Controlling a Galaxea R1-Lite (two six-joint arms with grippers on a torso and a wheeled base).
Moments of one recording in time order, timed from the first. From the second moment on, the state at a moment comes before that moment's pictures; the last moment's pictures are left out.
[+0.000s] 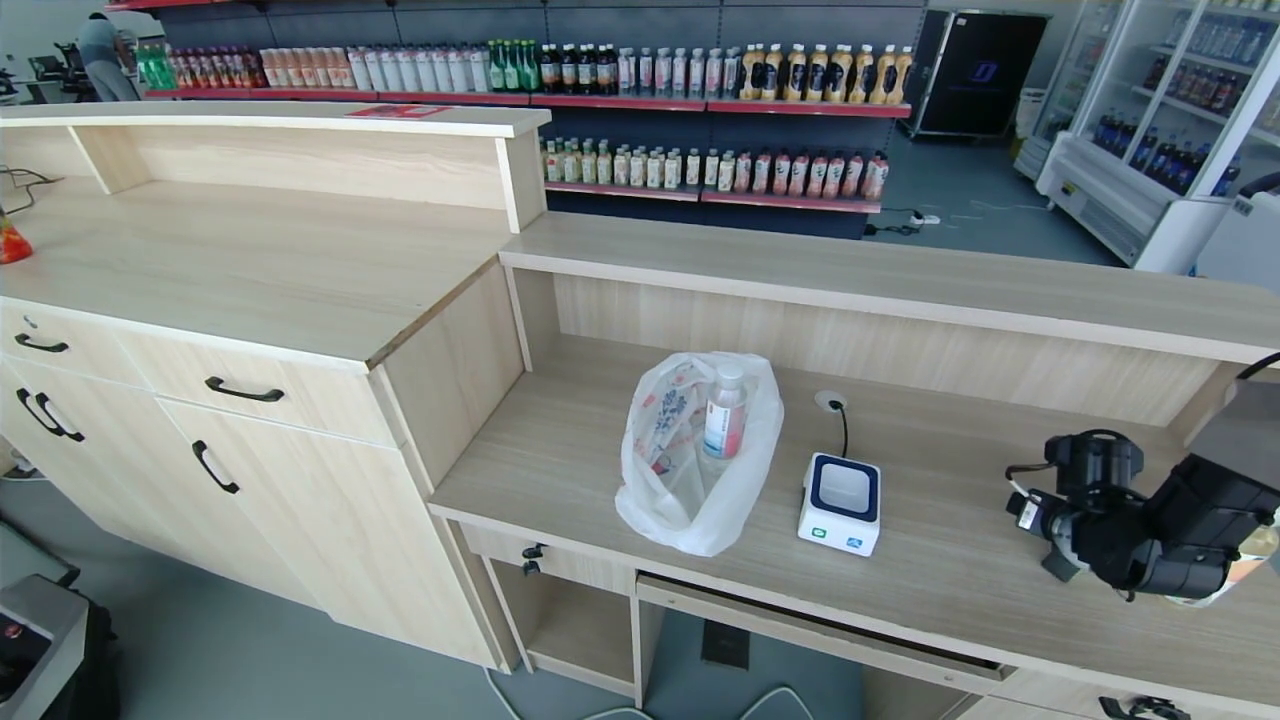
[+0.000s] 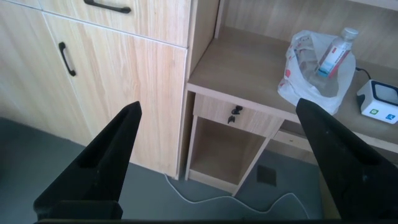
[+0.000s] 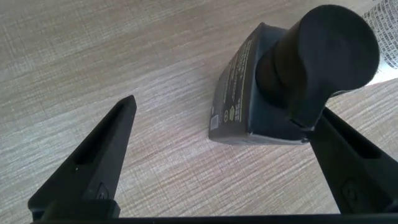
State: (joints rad) left arm 0.00 0.00 -0.01 -0.02 -0.01 -0.11; right arm -0.20 2.38 -0.89 -0.89 -0.48 0.24
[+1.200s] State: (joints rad) left arm 0.00 0.00 -0.01 -0.02 -0.01 -0.11; right arm -0.22 2.45 -0.88 -1.04 -0.48 0.02
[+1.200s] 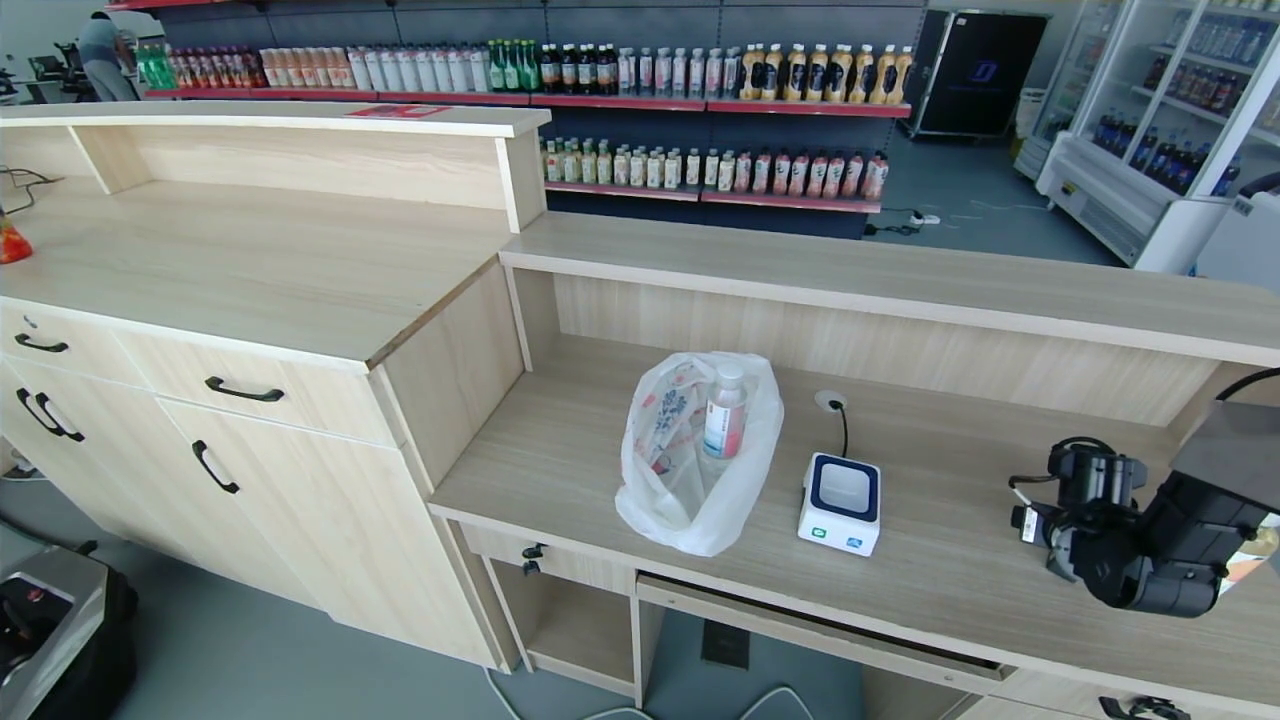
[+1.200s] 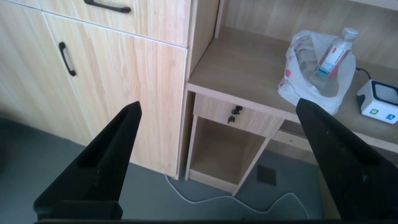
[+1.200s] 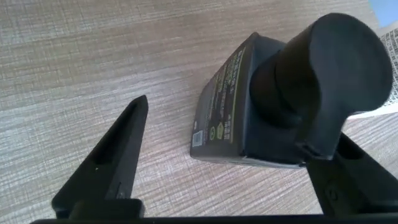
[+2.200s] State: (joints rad) left arm 0.00 0.00 -0.01 -0.02 -0.01 -0.11; right arm -0.20 2.31 -0.81 -1.11 -0.27 -0.03
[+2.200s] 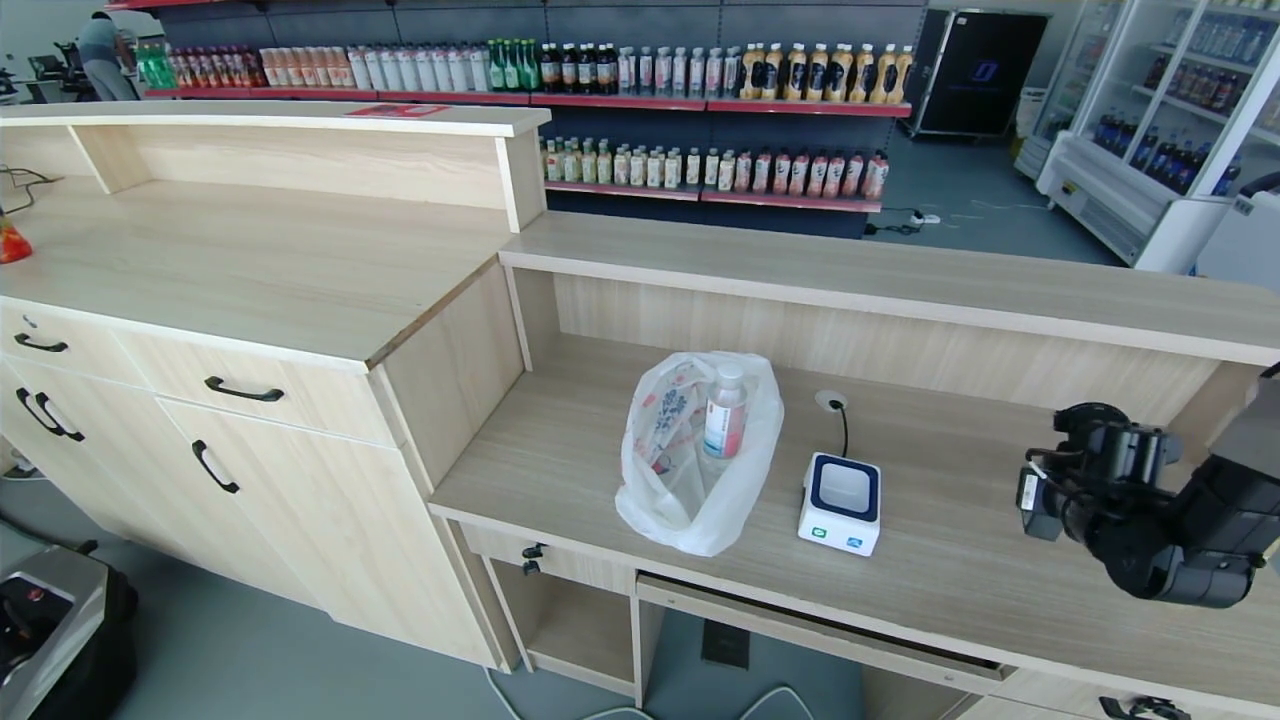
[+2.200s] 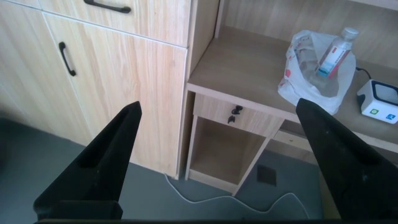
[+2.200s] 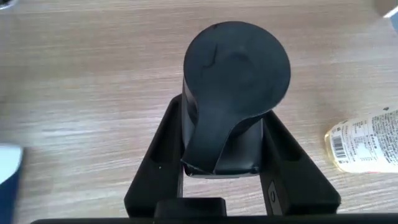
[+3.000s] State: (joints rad) left arm 0.00 0.00 -0.01 -0.02 -0.01 -0.11; right arm -0.07 1.44 -0.91 -0.38 0.78 0.28
